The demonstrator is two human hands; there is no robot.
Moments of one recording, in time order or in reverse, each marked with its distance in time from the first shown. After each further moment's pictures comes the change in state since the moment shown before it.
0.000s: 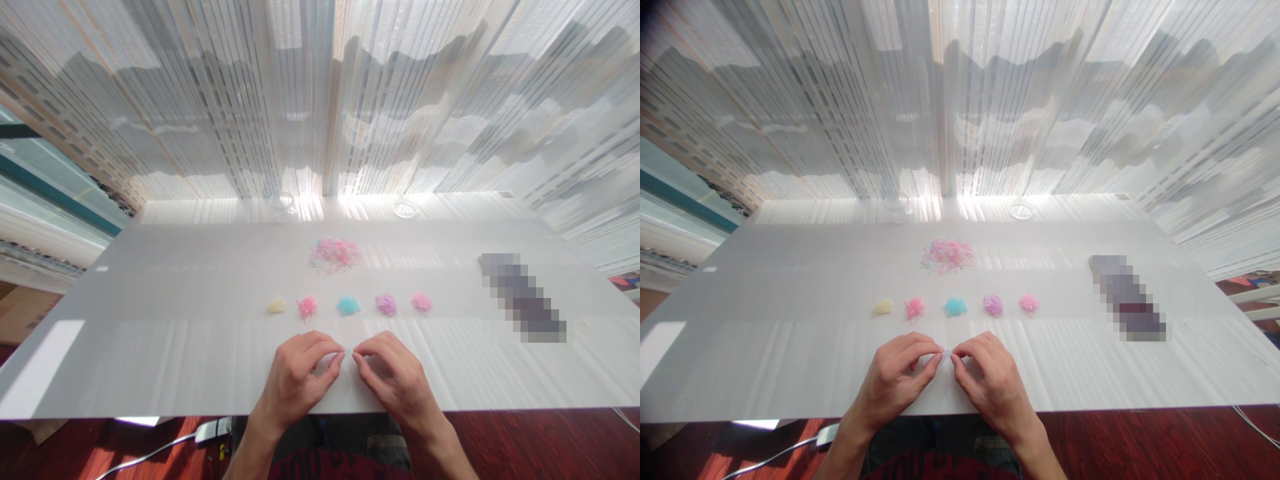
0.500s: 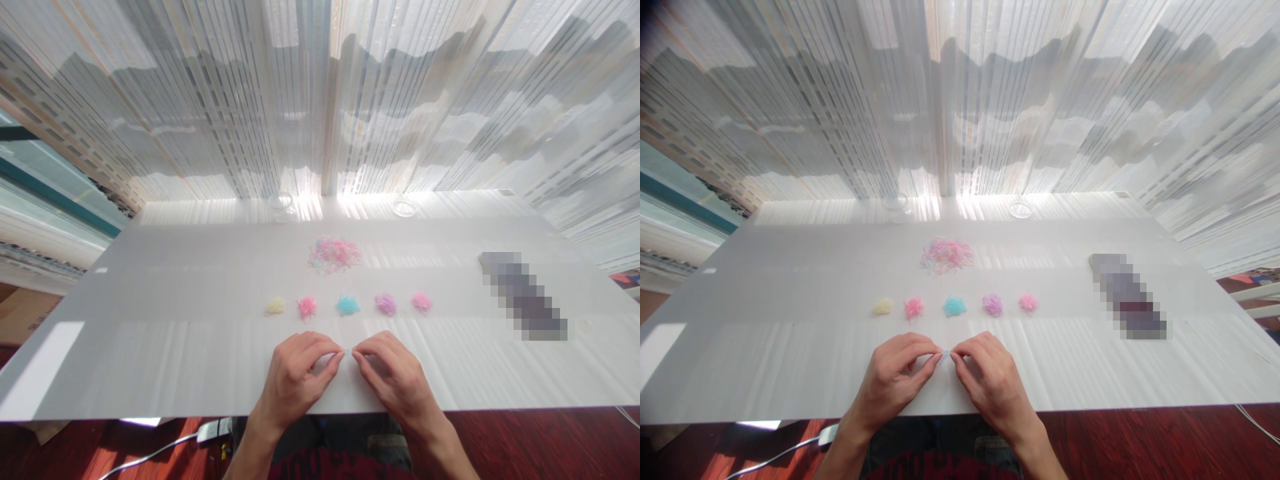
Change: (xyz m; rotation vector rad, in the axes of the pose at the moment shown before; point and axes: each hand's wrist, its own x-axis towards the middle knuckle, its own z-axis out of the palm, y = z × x) left_hand -0.001 -0.001 0.000 0.011 0.010 -0.009; right_hand -0.001 0.003 0.000 -0.011 0.000 -0.005
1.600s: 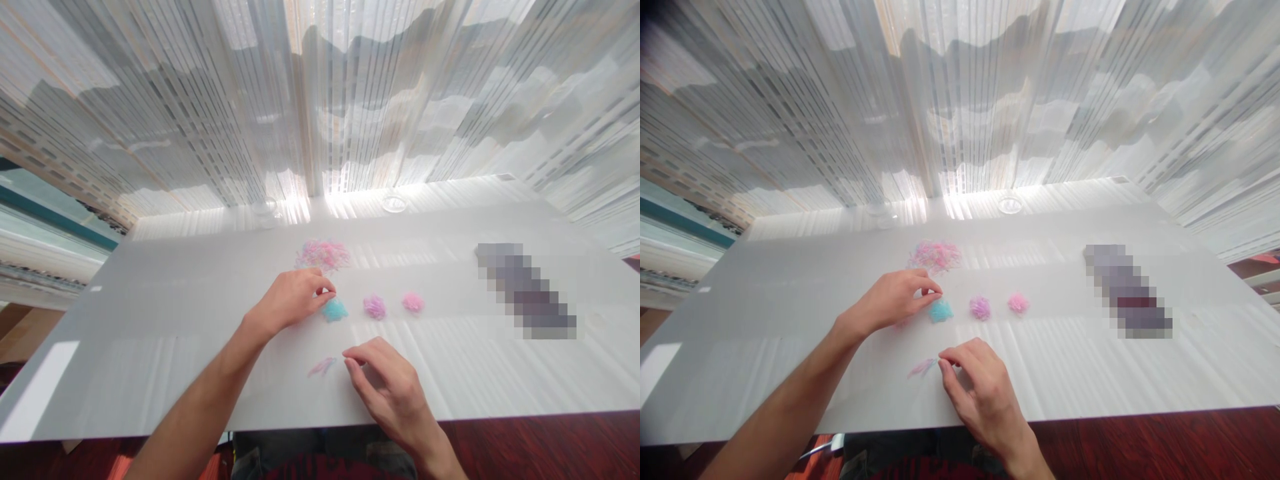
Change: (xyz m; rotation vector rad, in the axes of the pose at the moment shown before) left_hand 0.135 -0.019 -0.017 0.426 -0.549 -0.081; right_hand 0.004 -0.010 -0.010 0.109 0.075 0.084
